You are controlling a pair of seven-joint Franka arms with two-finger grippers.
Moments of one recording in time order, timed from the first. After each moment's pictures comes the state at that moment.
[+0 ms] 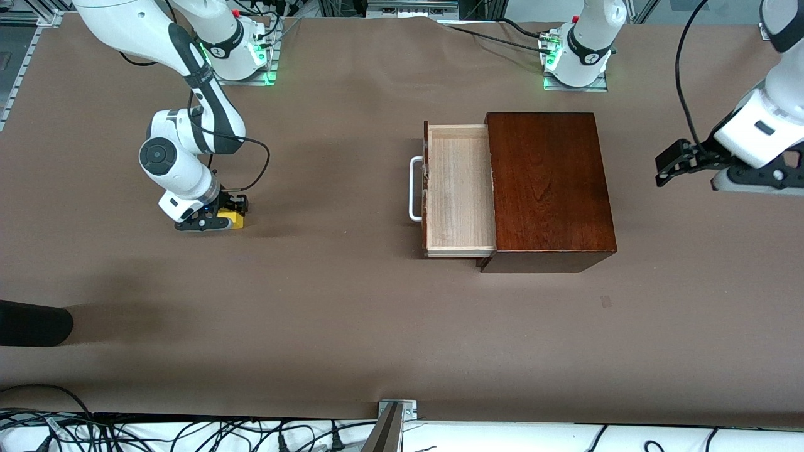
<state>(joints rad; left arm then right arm) -0.02 0.00 -0.05 -1.68 0.05 1.71 -0.01 0.27 0.36 -0.14 -2.31 0.03 2.65 0.03</state>
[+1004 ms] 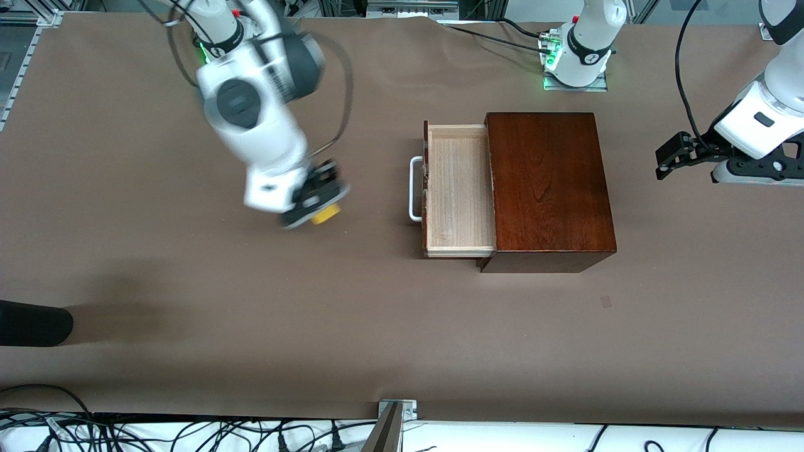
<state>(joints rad) -0.02 -0.02 -0.05 -1.70 0.05 1.71 -0.01 0.55 0.37 0.10 -1.58 -0.01 2.00 -0.08</state>
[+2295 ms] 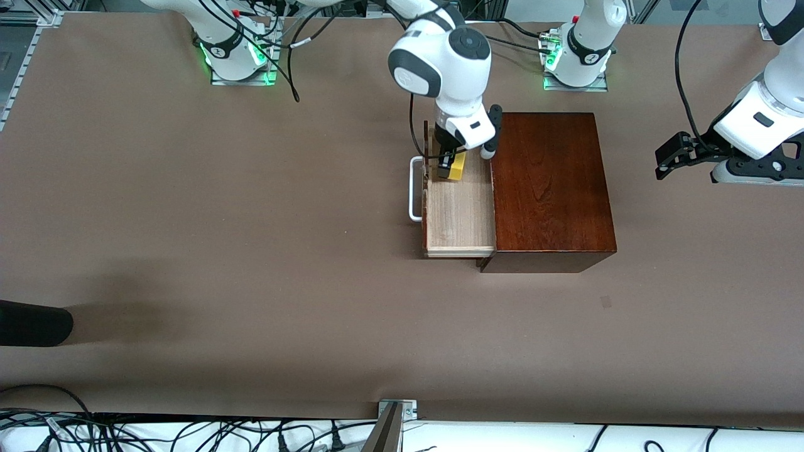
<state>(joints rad) -0.02 -0.02 -0.05 -1.70 0.05 1.71 -0.01 0.95 0.77 0.09 -1.21 -0.22 2.01 -0.28</state>
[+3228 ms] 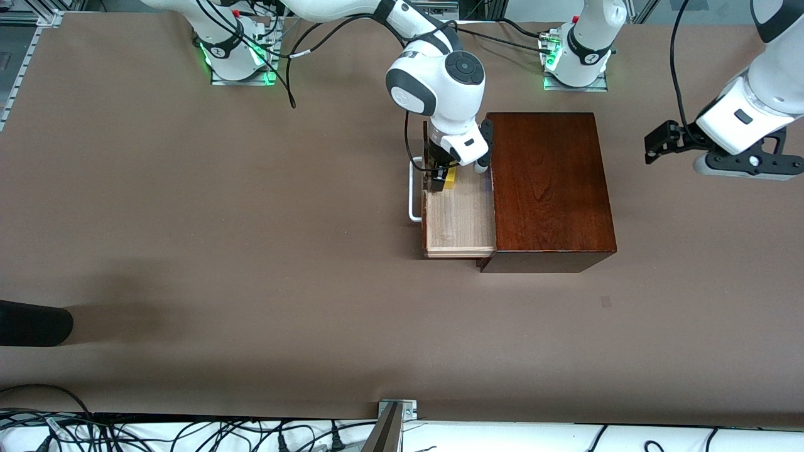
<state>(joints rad) -0.04 -0.02 -0.06 -1.69 0.03 1.56 0.04 0.93 0.79 0.07 -1.19 -0.22 2.01 -0.33</state>
